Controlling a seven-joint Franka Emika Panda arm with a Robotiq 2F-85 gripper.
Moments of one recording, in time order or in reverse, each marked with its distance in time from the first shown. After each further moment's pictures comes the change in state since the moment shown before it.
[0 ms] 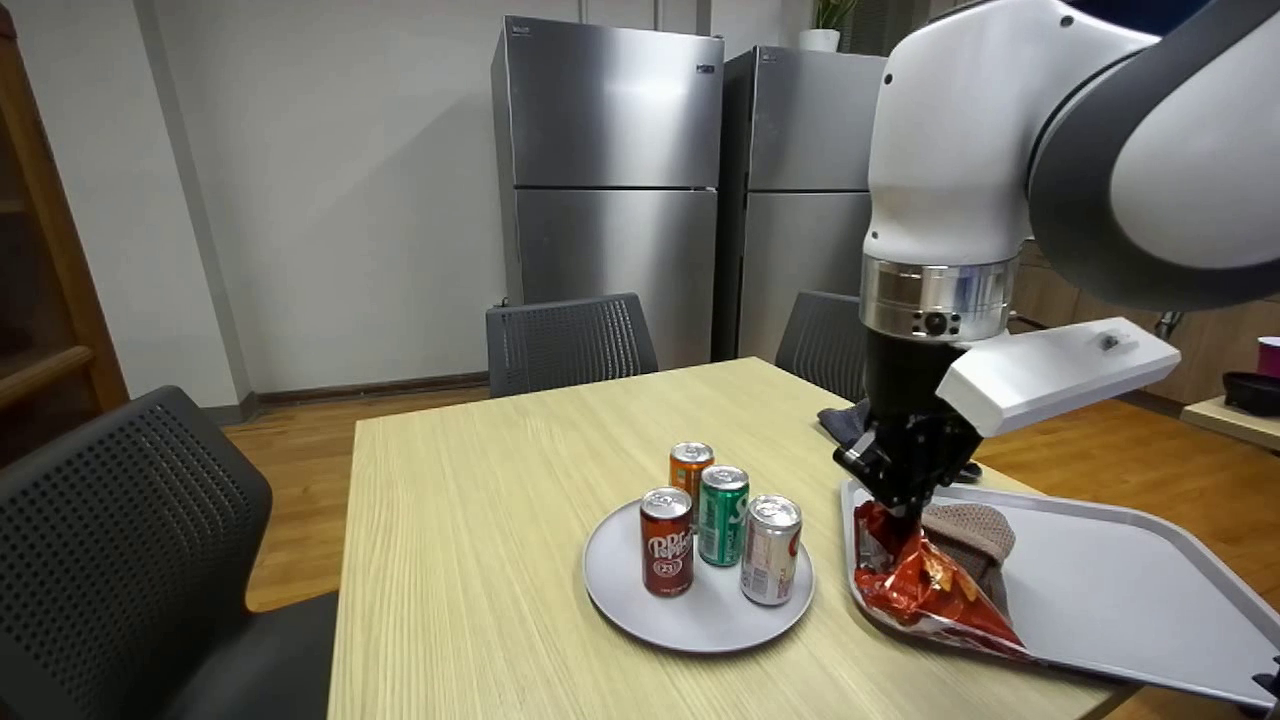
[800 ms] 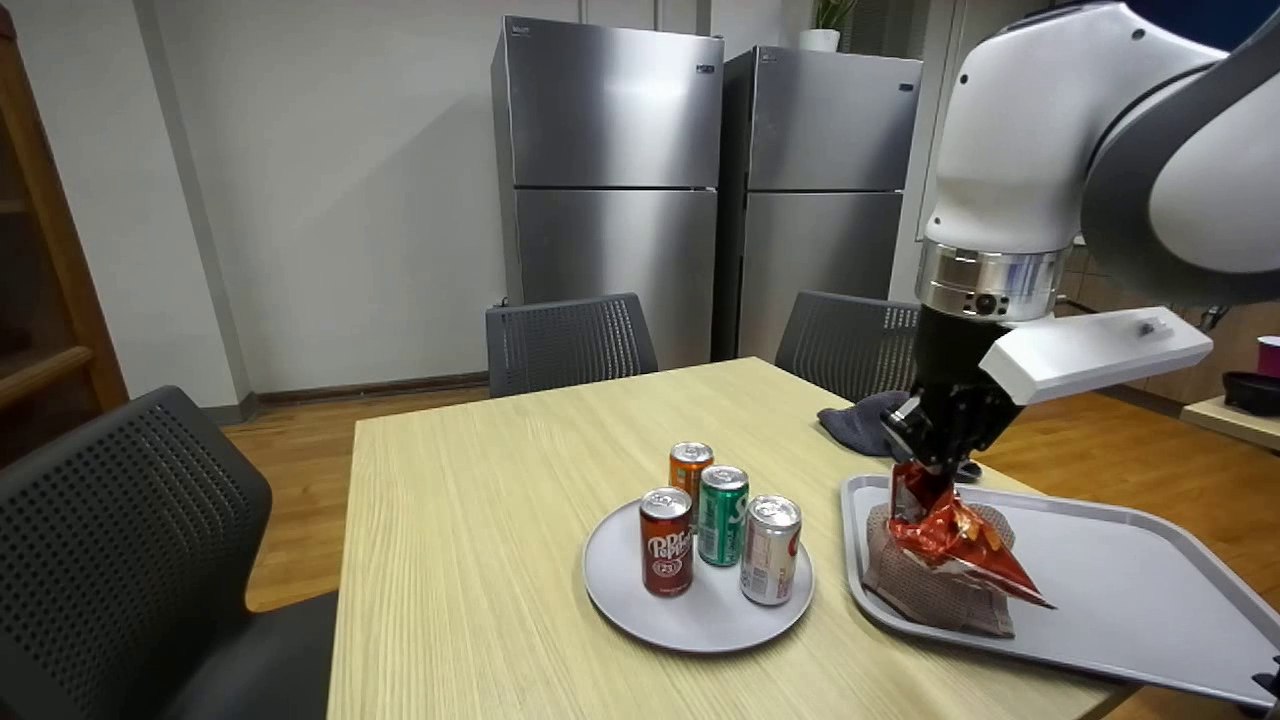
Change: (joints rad) arm -0.194 -0.002 -0.008 0.000 -0.130 0.080 0.011
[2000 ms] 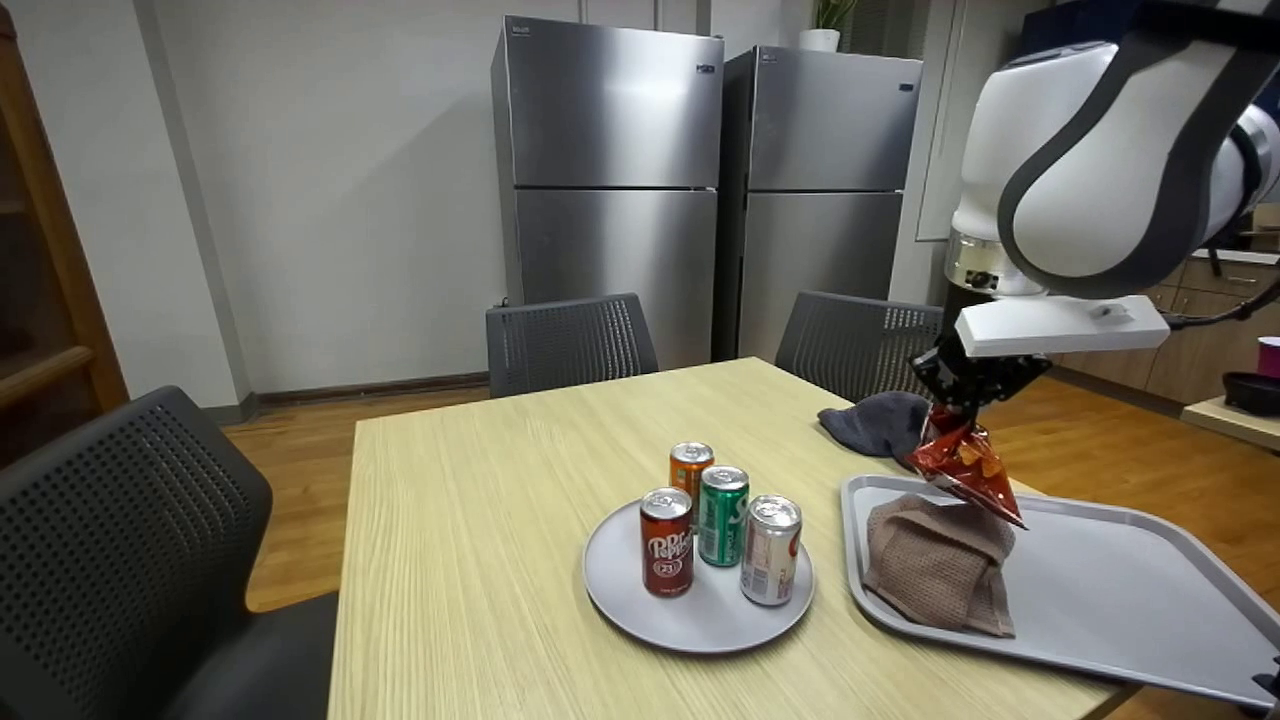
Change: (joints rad) arm -0.183 0.244 0.003 0.158 0.269 0.142 -0.028
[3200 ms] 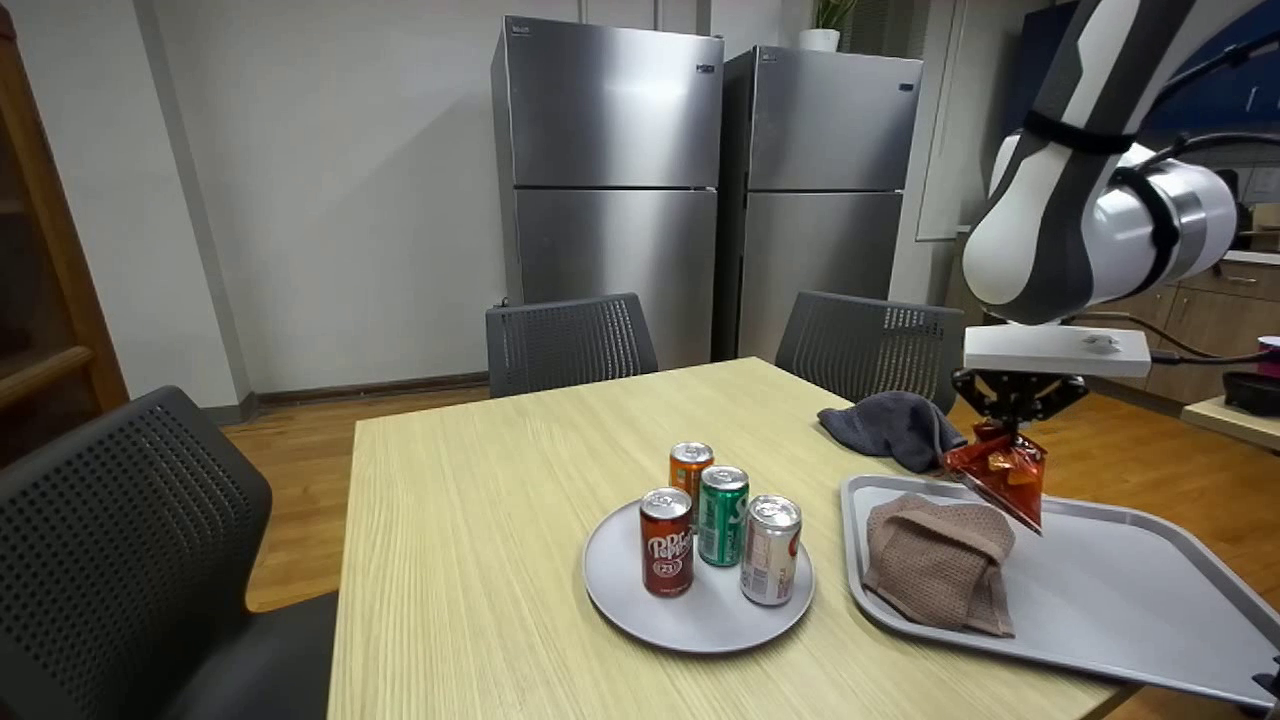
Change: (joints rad) arm -0.393 0.226 0.274 0.162 0.324 0.000 -0.039
